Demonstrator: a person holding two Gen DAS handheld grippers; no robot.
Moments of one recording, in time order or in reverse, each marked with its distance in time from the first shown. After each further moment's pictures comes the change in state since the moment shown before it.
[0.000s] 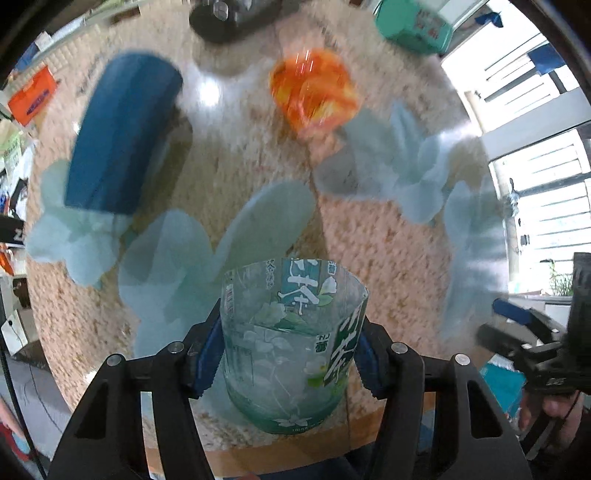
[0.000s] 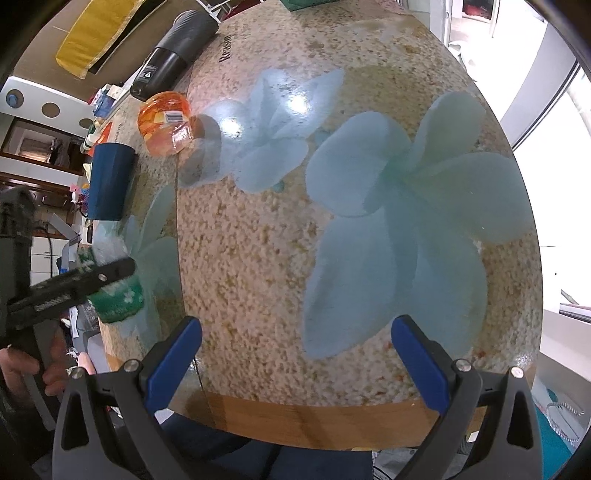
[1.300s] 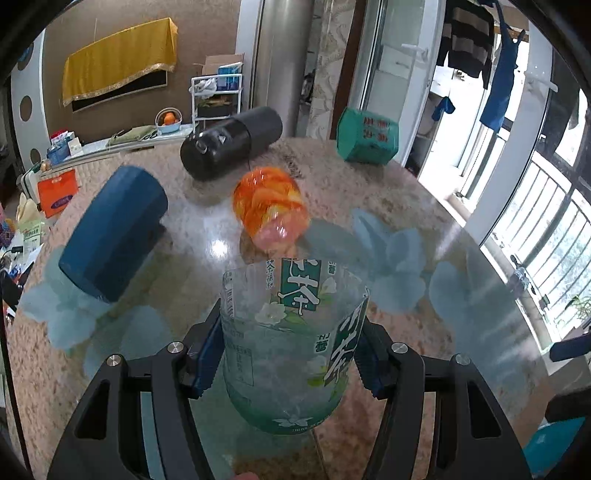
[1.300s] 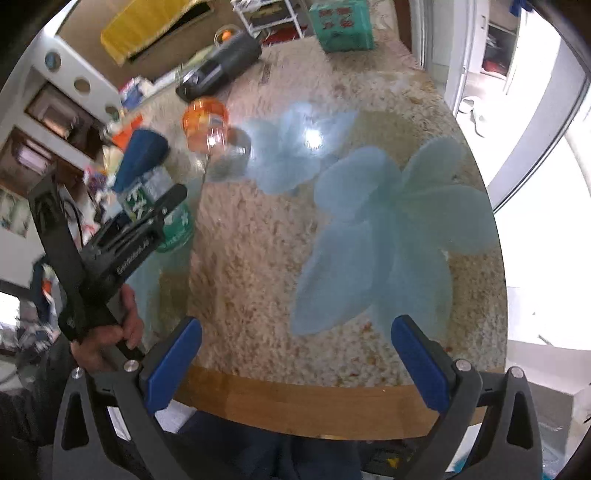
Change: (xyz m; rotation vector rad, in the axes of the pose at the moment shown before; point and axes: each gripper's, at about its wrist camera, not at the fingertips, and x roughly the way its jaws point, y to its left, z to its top) left arm 0.013 -0.060 -0.031 0.087 -0.670 0.067; right arm -0.013 0.019 -0.035 -0.182 -0.137 -0.063
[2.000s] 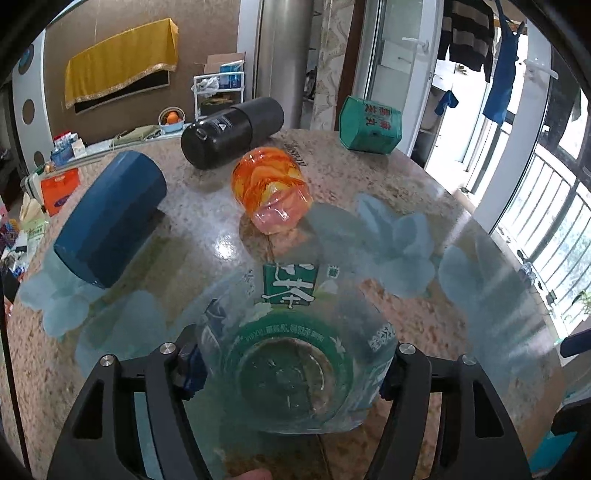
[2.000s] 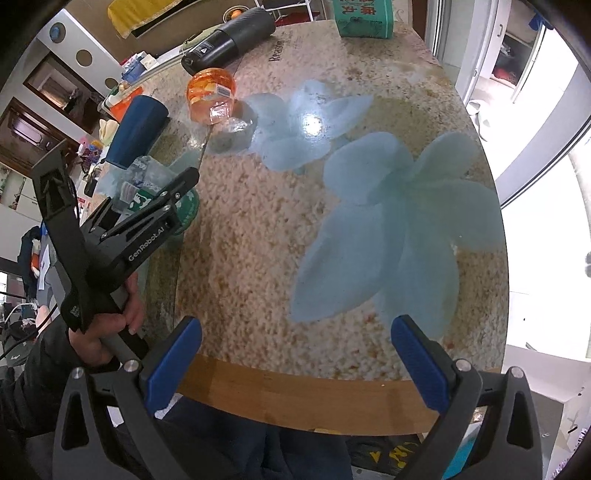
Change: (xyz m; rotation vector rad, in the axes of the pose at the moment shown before) left arm 0.009 -0.004 -0.017 0.012 0.005 0.022; right arm 0.014 0.008 -0.003 -0.053 0.054 -0.026
